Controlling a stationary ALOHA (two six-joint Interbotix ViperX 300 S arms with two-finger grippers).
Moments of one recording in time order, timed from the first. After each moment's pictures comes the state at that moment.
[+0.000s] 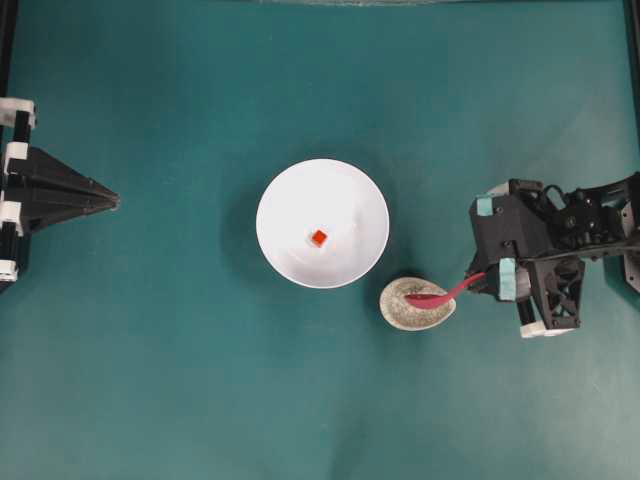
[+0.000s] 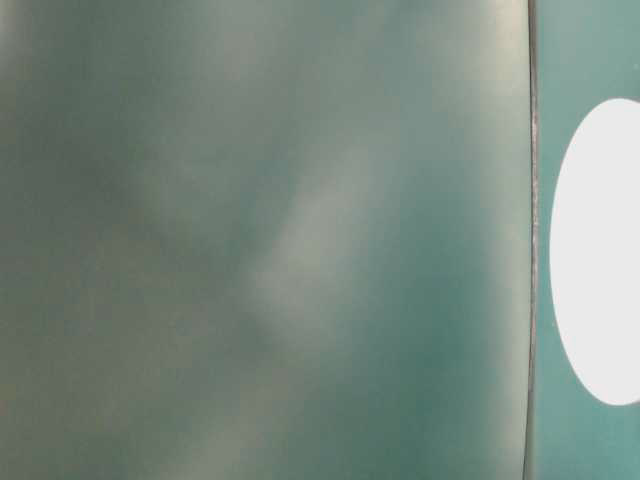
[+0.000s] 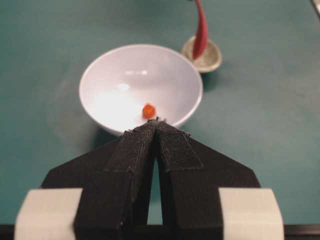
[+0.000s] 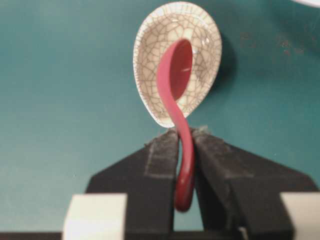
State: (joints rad) left arm -0.01 -1.01 1.14 0.01 0.16 -0.01; right arm 0.10 -0.37 0.91 0.26 0.44 -0.19
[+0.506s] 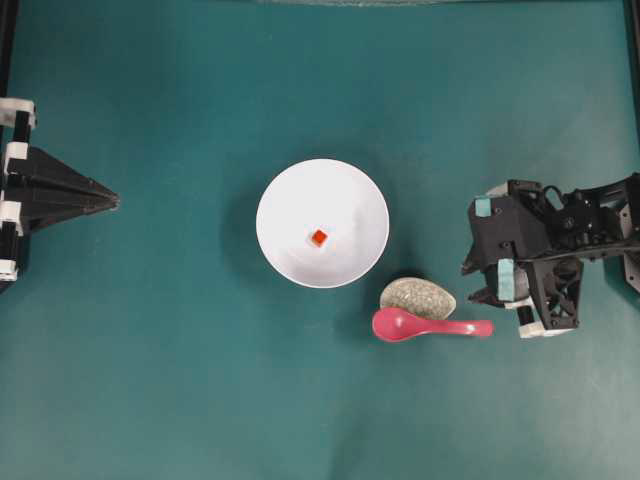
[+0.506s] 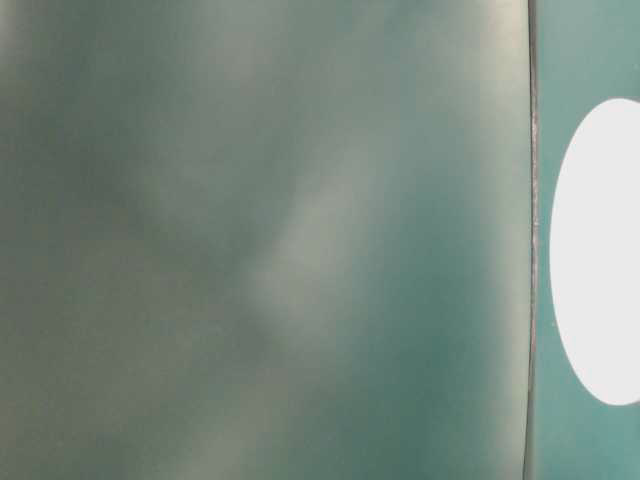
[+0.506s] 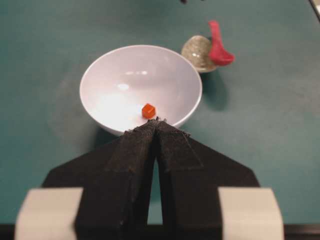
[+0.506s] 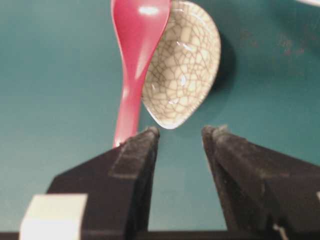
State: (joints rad) left arm -0.01 -1.01 1.14 0.01 0.16 -0.01; right arm 0.10 -0.37 0.92 0.26 0.42 -0.19
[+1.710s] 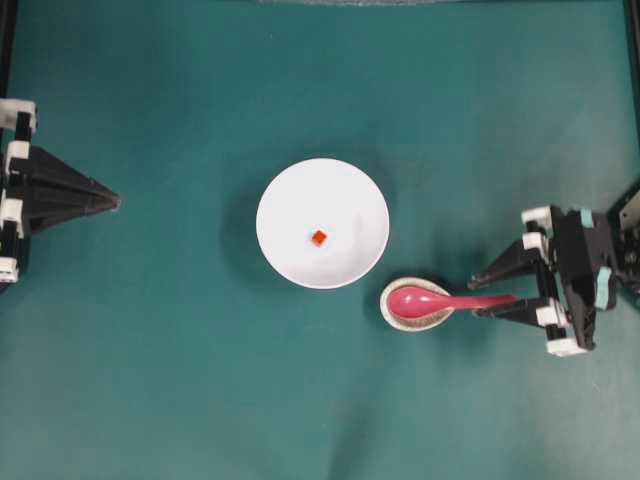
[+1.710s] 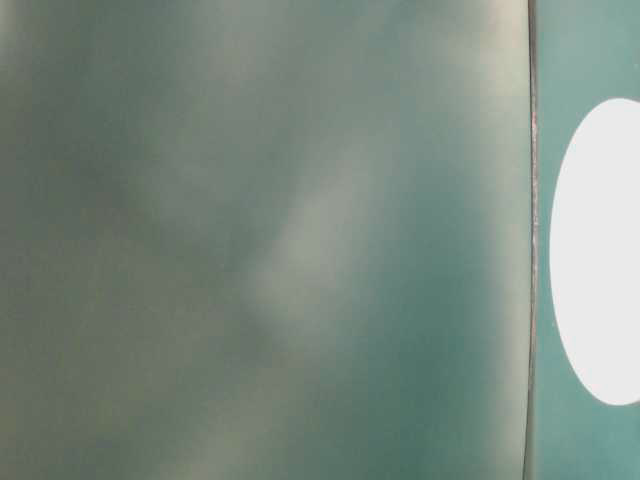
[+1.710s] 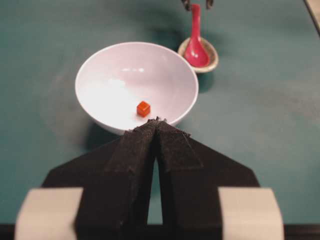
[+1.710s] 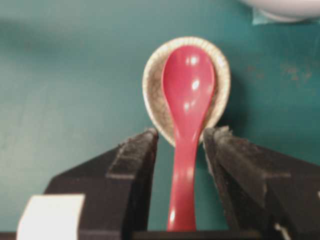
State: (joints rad) left arm 0.00 -1.00 1.14 0.01 0.16 -0.06; right arm 0.33 -0.29 1.32 0.34 -0.54 -0.02
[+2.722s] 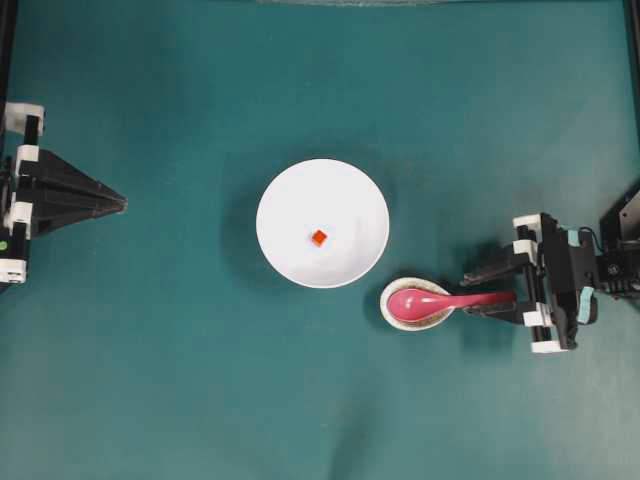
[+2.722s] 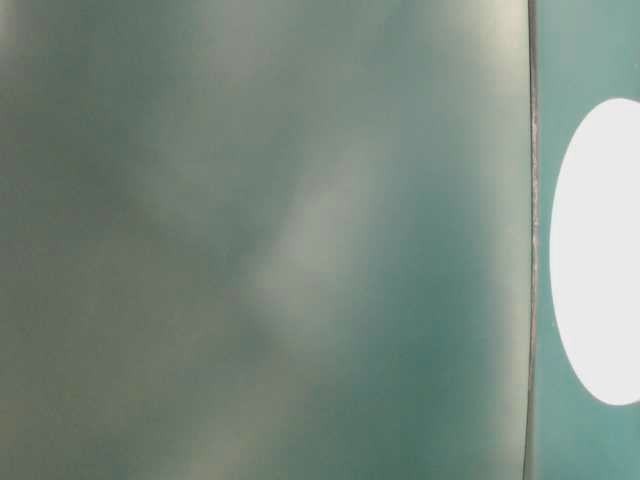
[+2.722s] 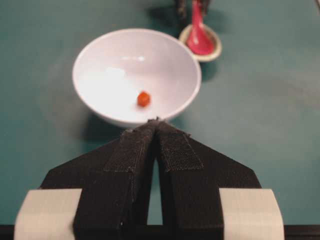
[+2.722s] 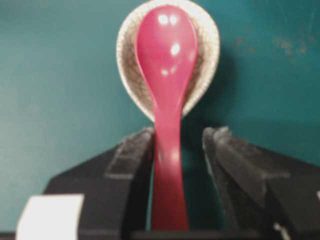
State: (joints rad) left arm 0.00 -0.97 1.14 0.01 0.16 -0.06; right arm 0.37 -0.02 1.35 0.35 -0.84 -0.02
